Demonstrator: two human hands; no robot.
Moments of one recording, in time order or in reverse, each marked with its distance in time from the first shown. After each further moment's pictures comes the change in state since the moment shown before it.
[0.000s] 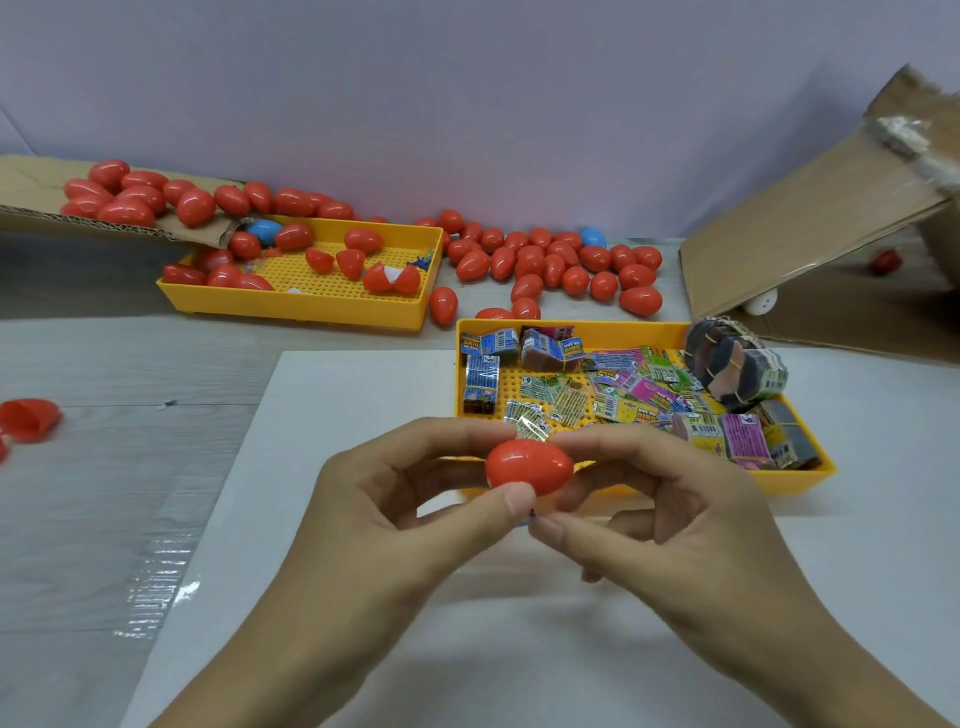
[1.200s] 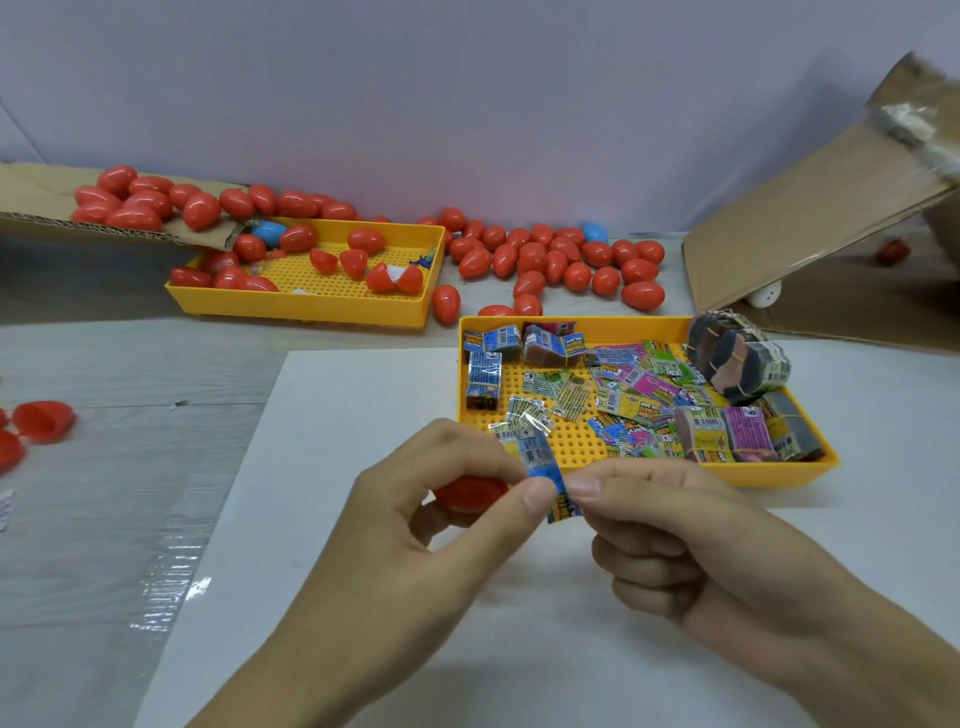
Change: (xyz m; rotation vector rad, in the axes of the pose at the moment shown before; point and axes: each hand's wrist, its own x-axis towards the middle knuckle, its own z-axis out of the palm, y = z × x) left_hand -0.003 -0.003 0.009 0.263 -0.017 0.140; right_hand 0.010 -0.014 -0.008 0.534 -0.238 0.631
